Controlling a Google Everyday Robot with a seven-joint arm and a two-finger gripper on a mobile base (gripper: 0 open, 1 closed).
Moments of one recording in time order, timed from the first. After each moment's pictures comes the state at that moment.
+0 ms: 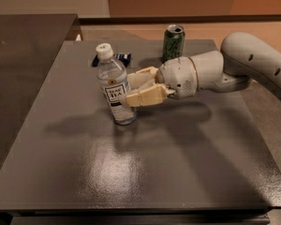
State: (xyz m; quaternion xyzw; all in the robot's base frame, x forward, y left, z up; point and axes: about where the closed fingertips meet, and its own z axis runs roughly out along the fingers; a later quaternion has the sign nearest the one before) arm 0.482 0.019 0.907 -0.54 0.55 0.50 0.38
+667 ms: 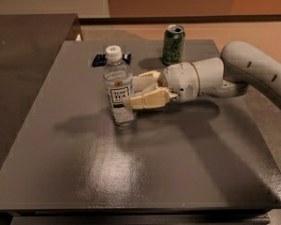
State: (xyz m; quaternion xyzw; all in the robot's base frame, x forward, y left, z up) arm 0.483 0.014 0.897 -0.53 0.53 0.53 0.39
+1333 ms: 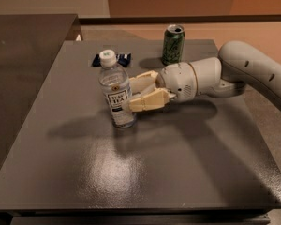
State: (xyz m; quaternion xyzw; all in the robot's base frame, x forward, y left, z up) arm 0.482 0.018 0.898 -0.53 0.53 0.53 0.39
